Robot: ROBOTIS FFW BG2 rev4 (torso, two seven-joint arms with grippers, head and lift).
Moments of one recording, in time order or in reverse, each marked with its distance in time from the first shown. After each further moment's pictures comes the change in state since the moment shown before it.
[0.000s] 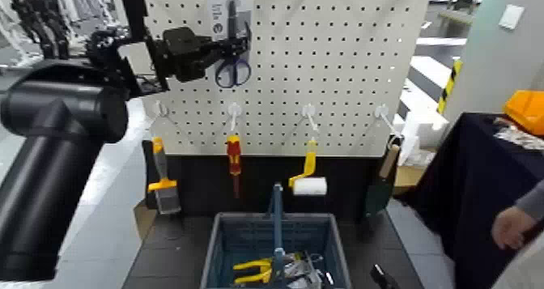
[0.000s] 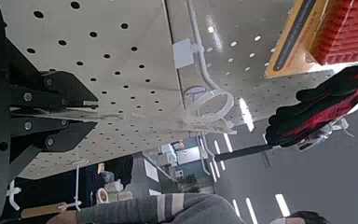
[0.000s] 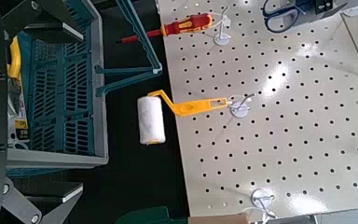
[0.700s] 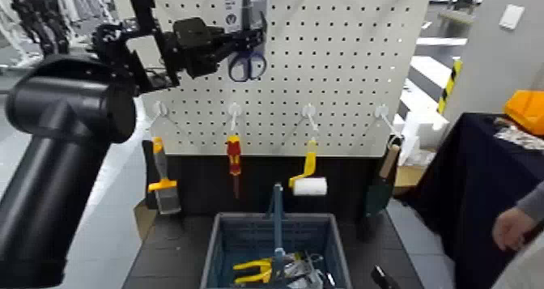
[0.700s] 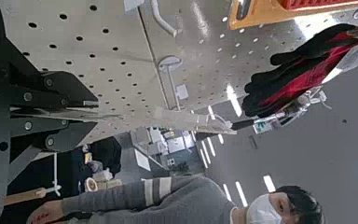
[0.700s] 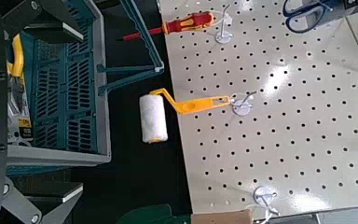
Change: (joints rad) left arm 0.028 -0.019 -0.019 -0.096 0.028 0.014 0.001; right arm 0.004 -0.004 -0.003 0.001 -0.008 0.000 0.000
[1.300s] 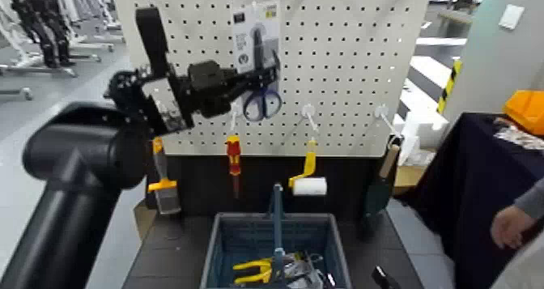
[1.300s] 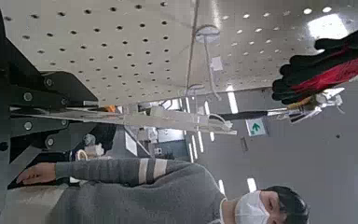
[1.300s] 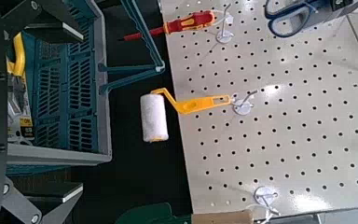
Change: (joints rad) left arm 0.186 -0.048 0.027 -0.137 0.052 0.107 0.021; right arm 0.003 -0.003 0.000 -0.007 0.000 0.010 -0.003
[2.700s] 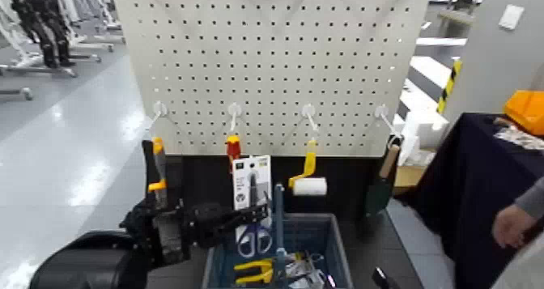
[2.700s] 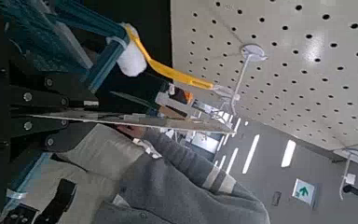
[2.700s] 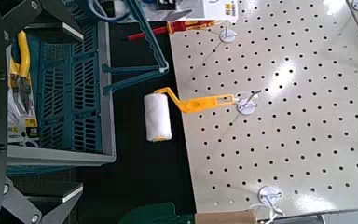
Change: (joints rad) left arm 0.363 -0.012 0.044 0.055 -0.021 0.175 -0.028; right arm 0.004 -0.004 -0.002 -0.008 -0.003 0.017 -0.001
